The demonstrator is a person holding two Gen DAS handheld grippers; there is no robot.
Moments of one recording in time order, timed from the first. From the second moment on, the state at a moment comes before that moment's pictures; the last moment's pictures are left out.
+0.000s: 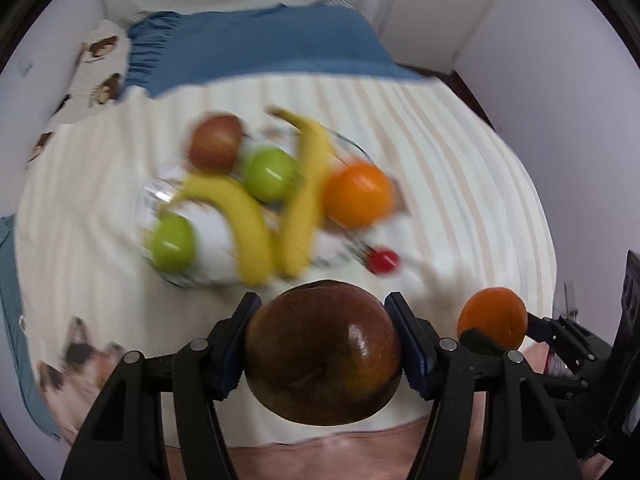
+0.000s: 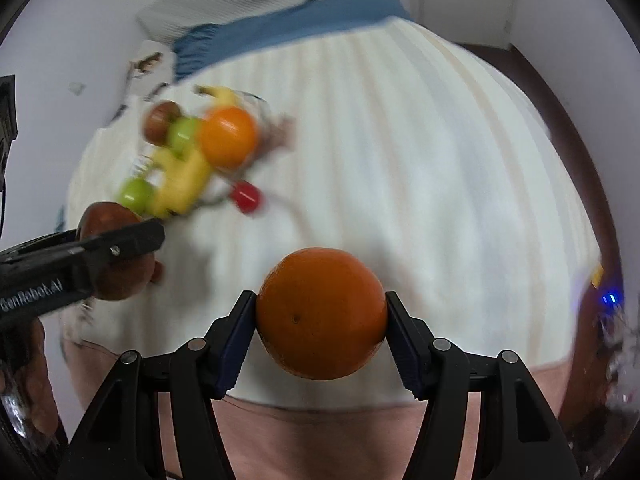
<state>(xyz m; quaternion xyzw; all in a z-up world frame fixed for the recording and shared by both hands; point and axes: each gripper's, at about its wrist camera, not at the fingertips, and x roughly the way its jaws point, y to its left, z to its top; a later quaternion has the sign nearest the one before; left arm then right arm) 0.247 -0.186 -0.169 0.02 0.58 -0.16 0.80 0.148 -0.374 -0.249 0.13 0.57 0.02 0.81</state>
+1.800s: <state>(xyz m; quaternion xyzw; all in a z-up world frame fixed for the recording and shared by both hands) 0.409 -0.107 -0.265 -0.06 0.69 -0.17 0.70 0.335 -0.219 -0.285 0.06 0.59 0.06 0.80</state>
